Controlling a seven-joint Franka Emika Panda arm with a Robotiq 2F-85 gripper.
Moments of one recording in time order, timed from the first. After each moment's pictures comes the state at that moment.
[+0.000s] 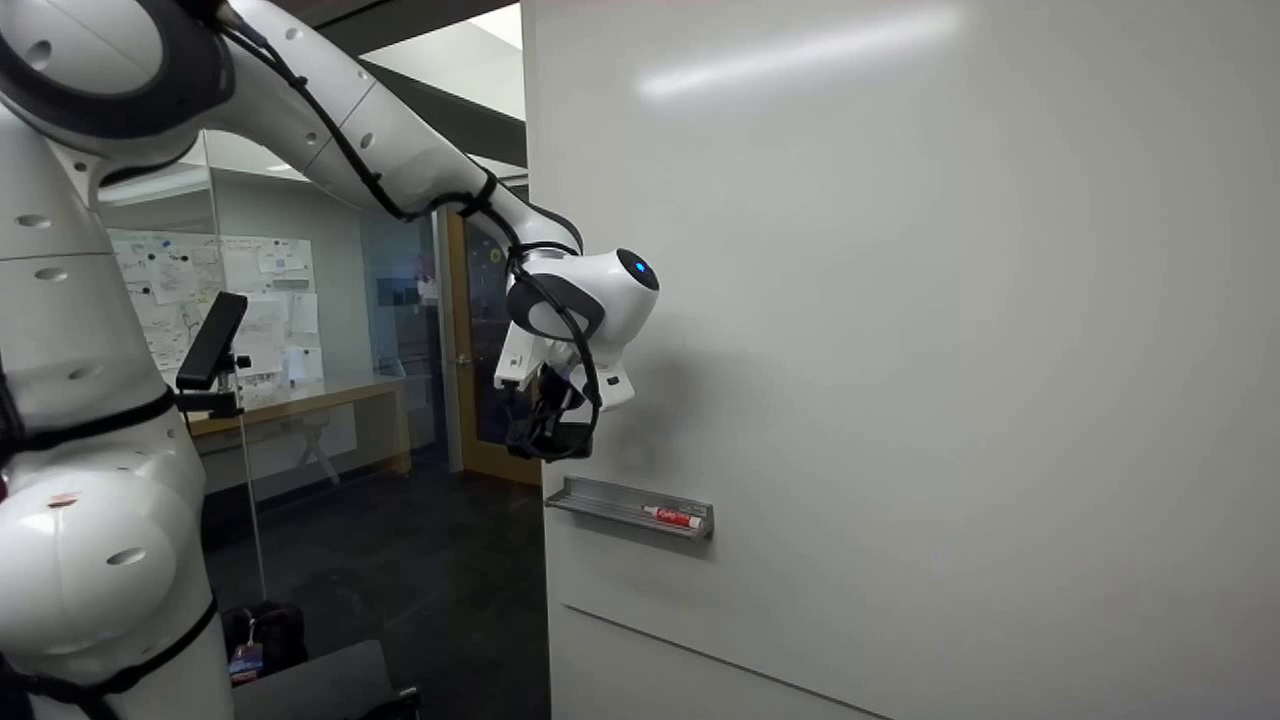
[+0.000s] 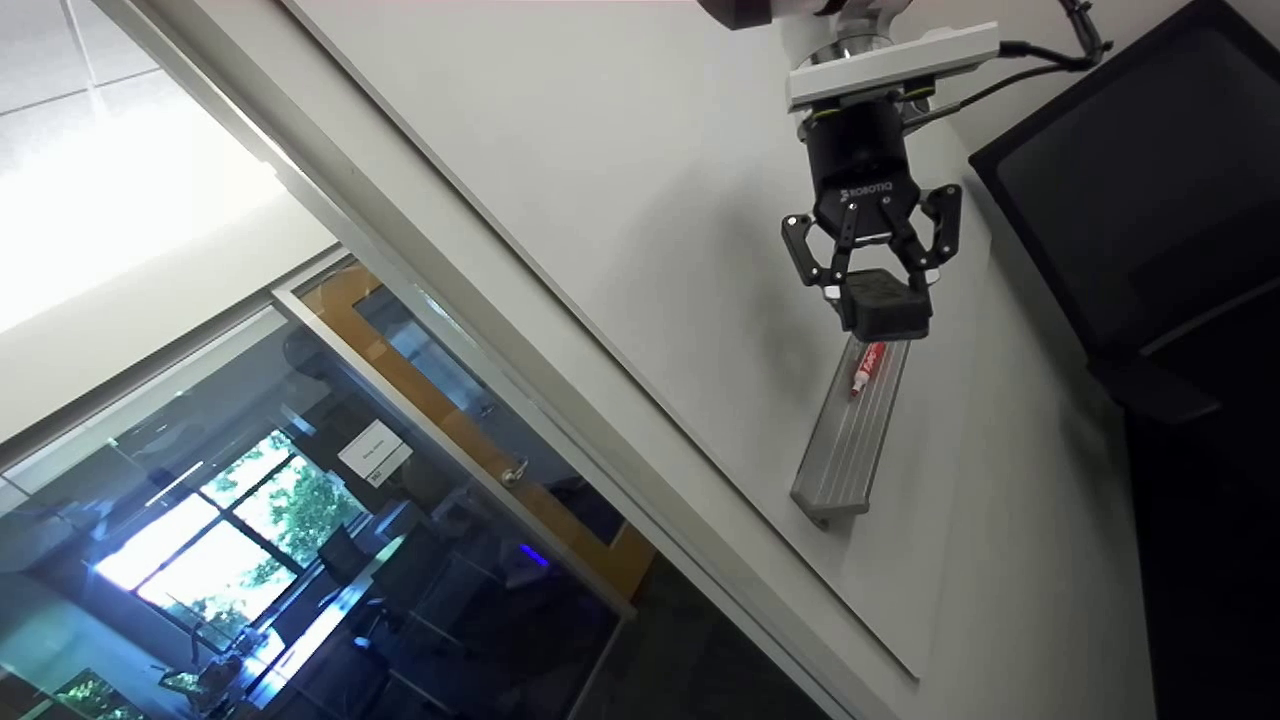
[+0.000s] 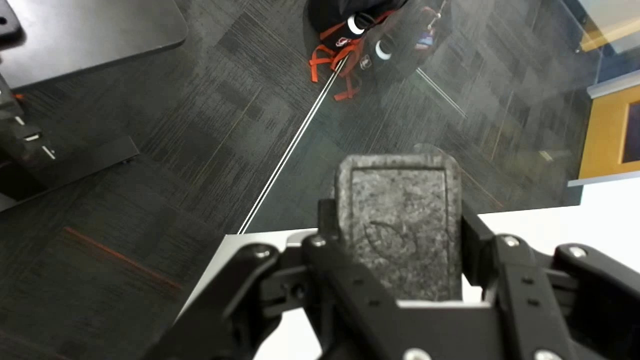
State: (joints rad) arm 0.04 -0.14 0.06 -2.35 0.77 1.95 0.15
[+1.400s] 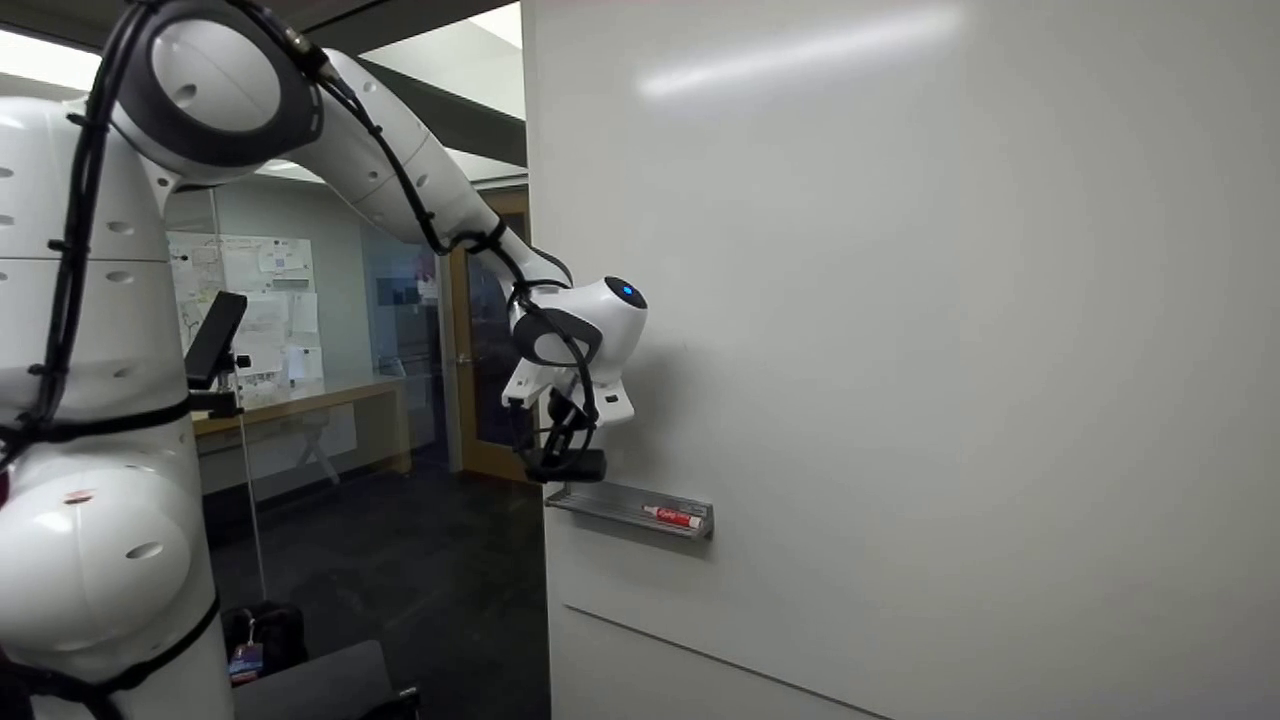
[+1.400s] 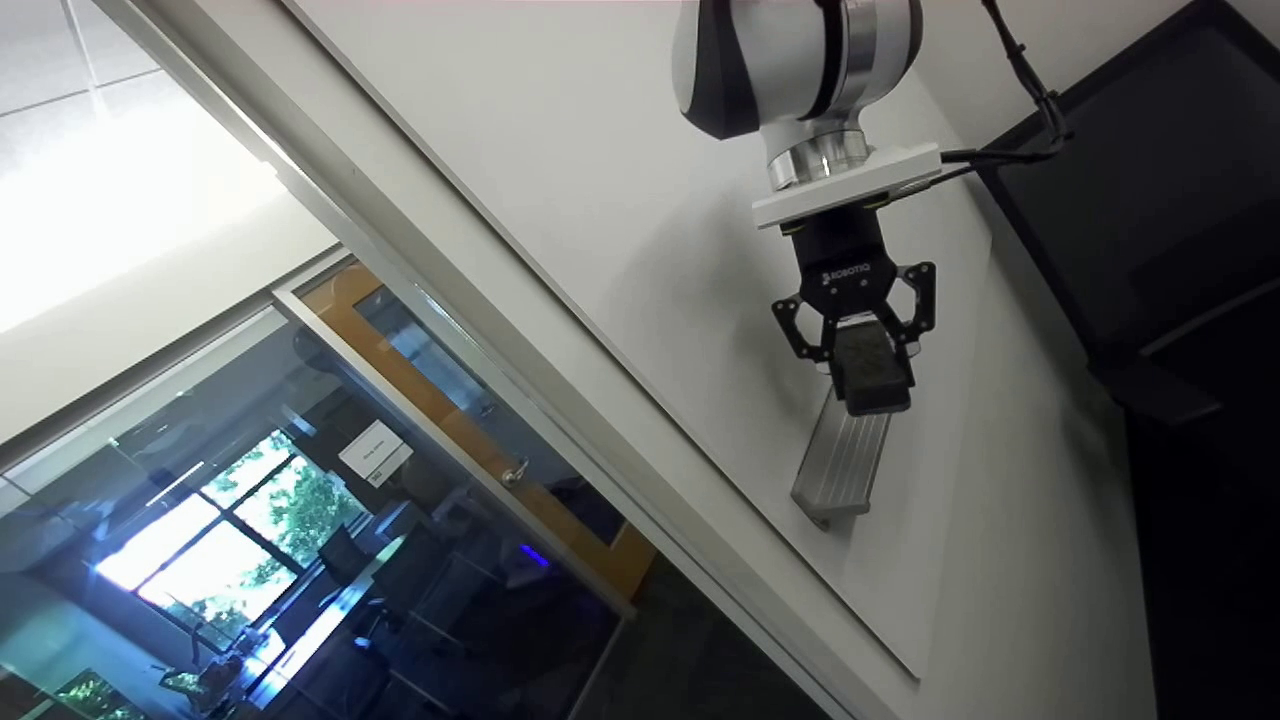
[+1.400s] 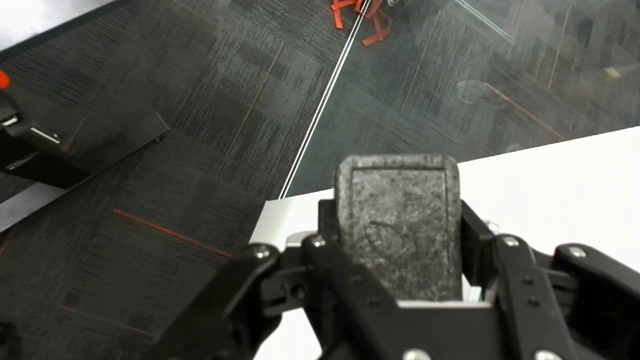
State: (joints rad) arm 0.11 0.02 0.11 -2.30 0.71 2.18 0.36
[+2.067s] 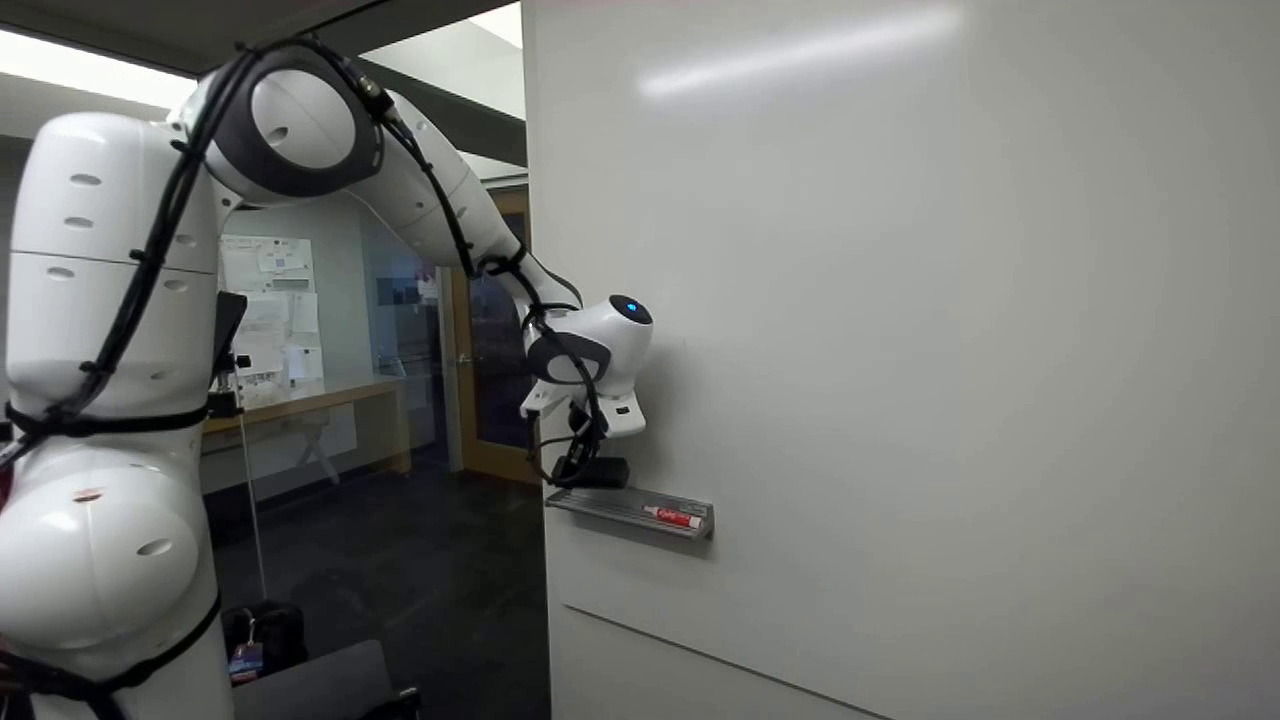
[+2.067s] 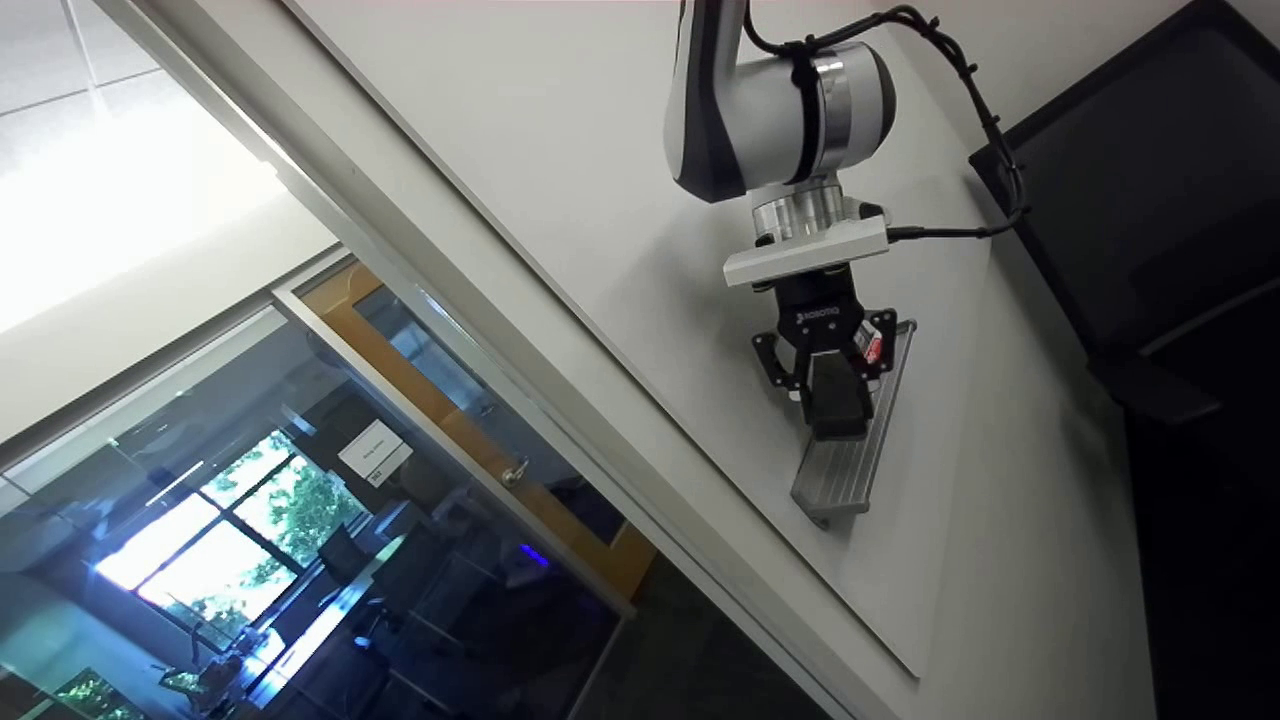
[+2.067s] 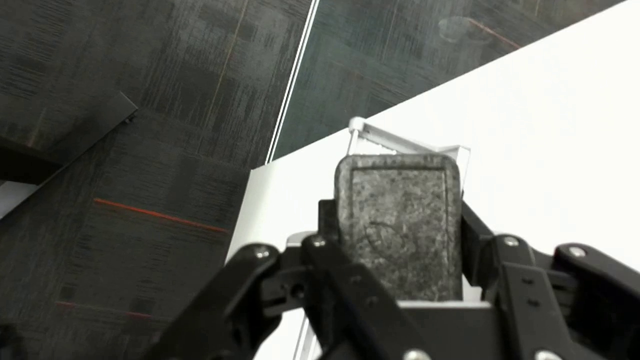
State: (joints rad) arm 0.14 0.16 0.12 -2.21 0.73 2.36 0.48
